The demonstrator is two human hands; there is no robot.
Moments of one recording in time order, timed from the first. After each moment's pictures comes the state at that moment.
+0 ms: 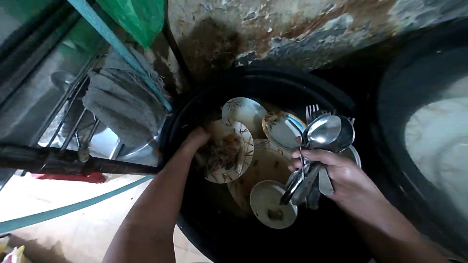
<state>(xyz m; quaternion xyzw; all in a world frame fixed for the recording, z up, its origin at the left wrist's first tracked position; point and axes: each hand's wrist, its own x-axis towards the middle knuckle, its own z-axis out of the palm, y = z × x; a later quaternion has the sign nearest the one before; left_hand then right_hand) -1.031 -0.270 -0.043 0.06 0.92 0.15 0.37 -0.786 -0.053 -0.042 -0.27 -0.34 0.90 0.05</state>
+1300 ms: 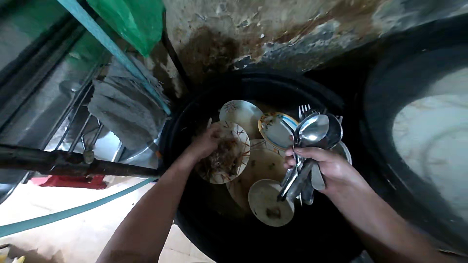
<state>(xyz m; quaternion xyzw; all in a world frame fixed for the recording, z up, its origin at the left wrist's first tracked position) -1.001 -0.268 -0.021 0.18 0.86 0.28 0.39 -0.788 -0.054 -0.042 -0.29 -0.37 0.88 0.06</state>
